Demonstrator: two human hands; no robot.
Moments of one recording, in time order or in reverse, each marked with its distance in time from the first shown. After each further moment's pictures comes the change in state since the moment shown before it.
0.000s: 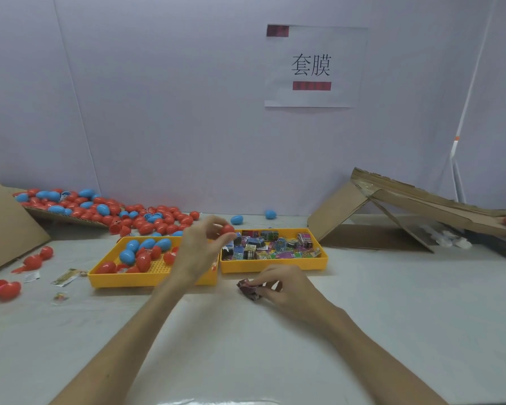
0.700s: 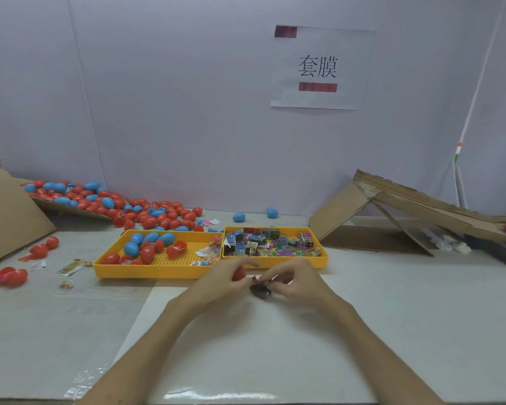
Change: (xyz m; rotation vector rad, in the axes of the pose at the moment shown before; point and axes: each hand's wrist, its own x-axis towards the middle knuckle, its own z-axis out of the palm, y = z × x) left_hand -0.047 -0.003 0.026 0.117 -0.545 -0.074; right_hand -0.003 -0.003 -0.021 0.139 -0.012 0.129
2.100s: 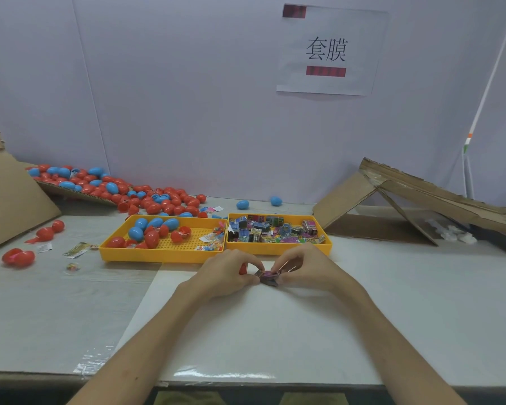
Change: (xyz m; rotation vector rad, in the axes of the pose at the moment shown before) left_hand 0.006 -0.003 0.007 0.334 -0.031 -0.046; right_hand 0.003 0.009 -0.015 0.015 -0.177 0.136
